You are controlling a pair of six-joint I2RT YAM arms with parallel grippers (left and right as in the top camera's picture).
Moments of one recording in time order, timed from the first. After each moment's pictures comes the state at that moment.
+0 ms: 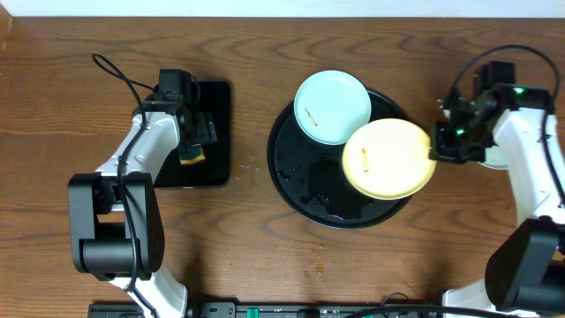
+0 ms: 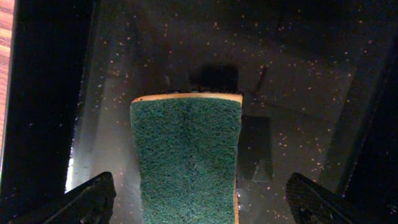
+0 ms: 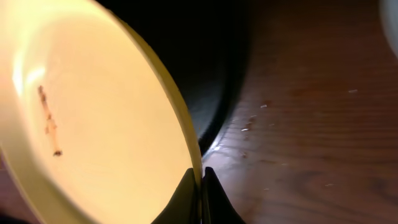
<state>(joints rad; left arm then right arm) 0.00 1.85 1.20 -0.61 -0.10 -0.25 -0.09 1.70 1.37 -1.19 -0.23 0.02</state>
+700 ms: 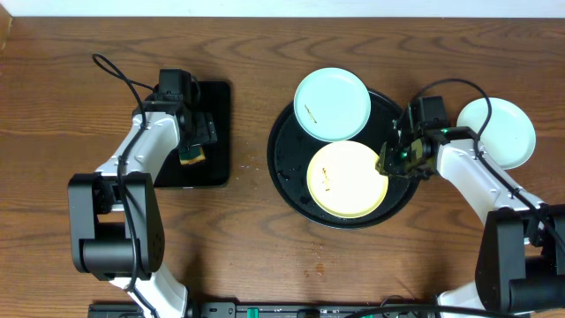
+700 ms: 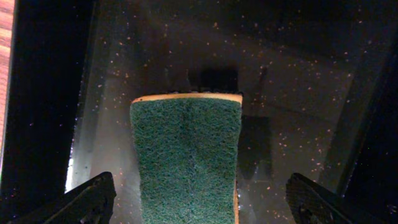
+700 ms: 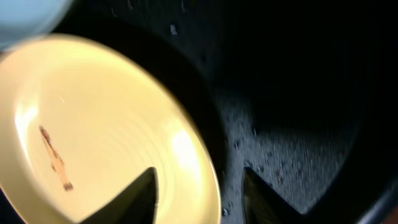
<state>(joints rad) 0.00 1.85 1.20 -0.61 -0.10 -0.25 0.12 1.70 1.00 -0.65 -0.23 0.29</state>
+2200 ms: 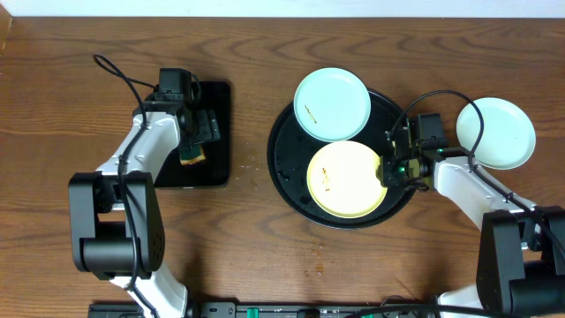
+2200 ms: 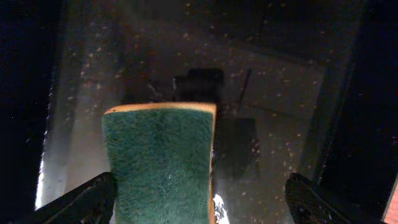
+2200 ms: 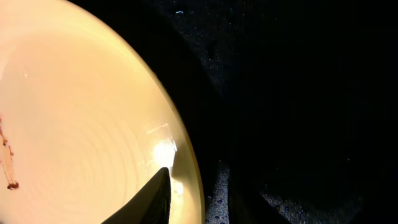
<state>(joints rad) -0.01 1.86 1.20 -0.57 -0.03 -0.24 0.12 1.68 0.84 -0.44 -0.22 0.14</state>
